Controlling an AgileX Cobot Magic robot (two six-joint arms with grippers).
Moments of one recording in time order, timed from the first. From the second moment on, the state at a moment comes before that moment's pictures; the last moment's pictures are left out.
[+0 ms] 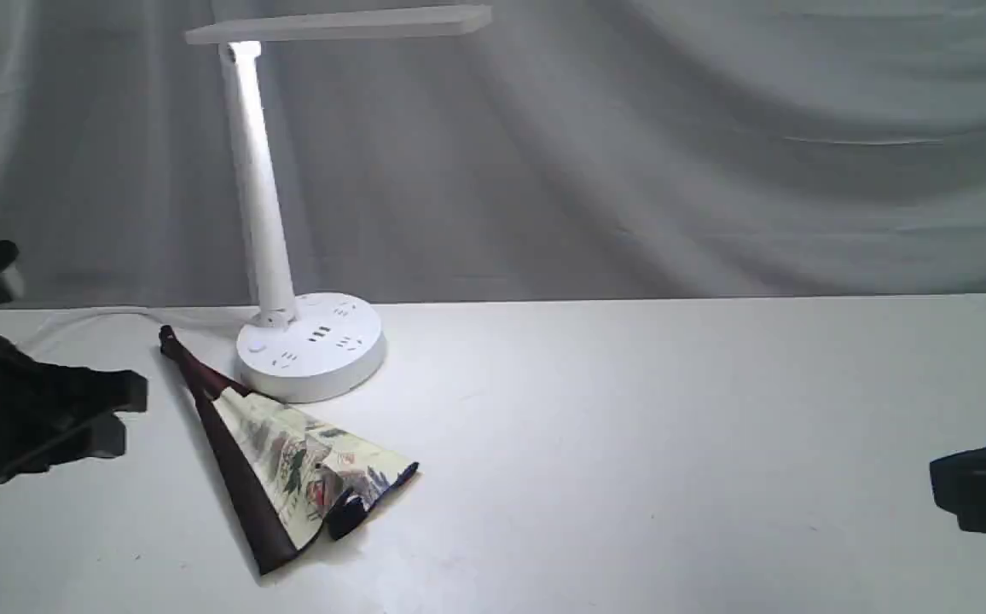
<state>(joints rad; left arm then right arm) -0.05 1.63 -0.97 -0.25 0.45 0.03 -0.16 0.99 -0.64 0.60 0.60 -0.56</state>
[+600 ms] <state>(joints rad) -0.20 1.96 -1.31 -0.29 0.54 -0.22 -0.16 0.99 -0.64 0.60 0.60 -0.57</state>
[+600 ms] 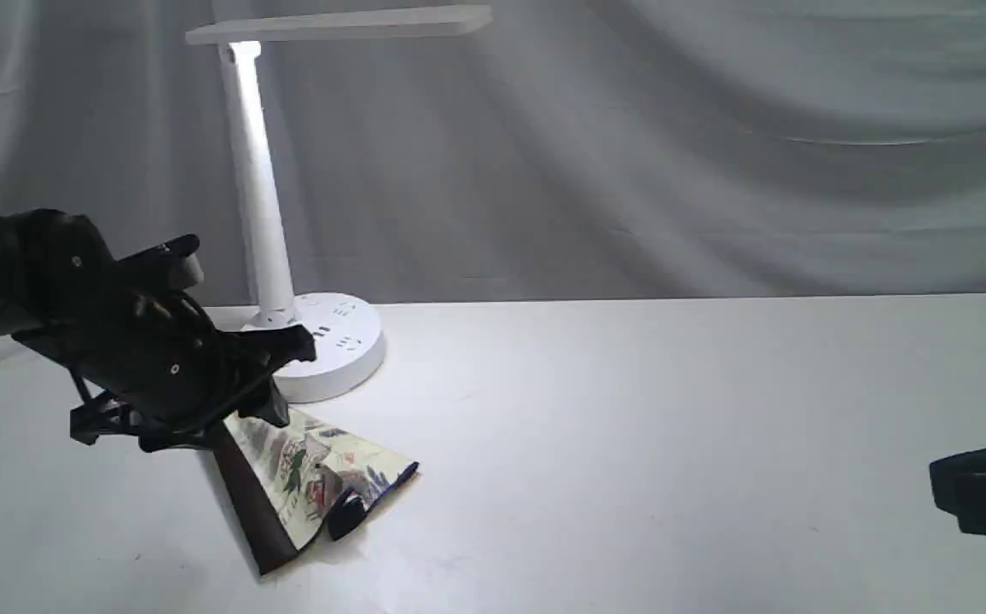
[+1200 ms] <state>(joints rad) -0.30 2.10 -1.43 -0.18 0.58 -0.40 -0.16 0.99 -0.64 0.60 0.60 -0.57</state>
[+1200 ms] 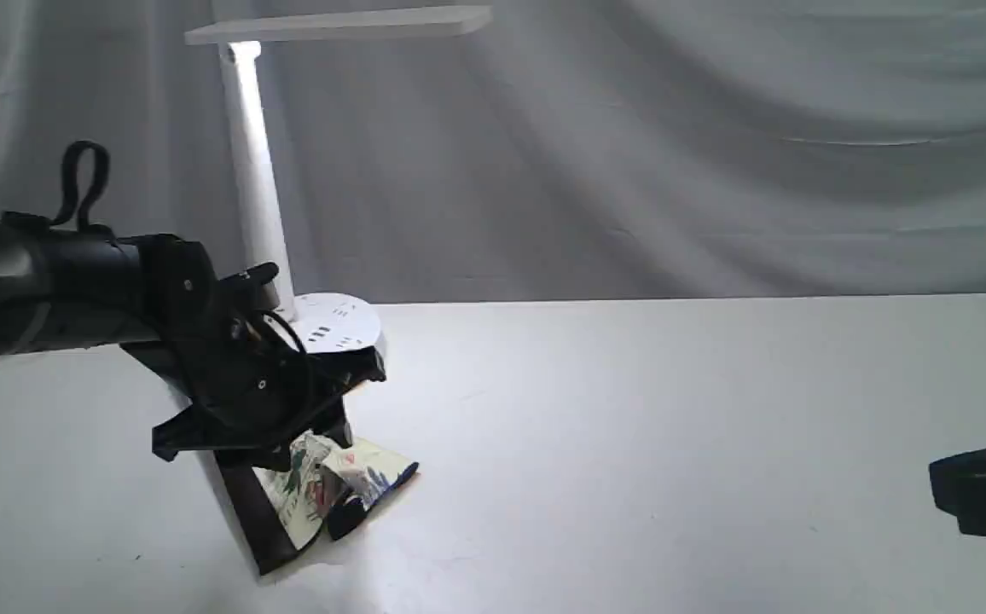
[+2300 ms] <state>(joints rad) -0.32 2.15 -1.49 0.11 0.60 -0.84 -0.16 0.99 -0.64 0.65 0.63 -0.62</state>
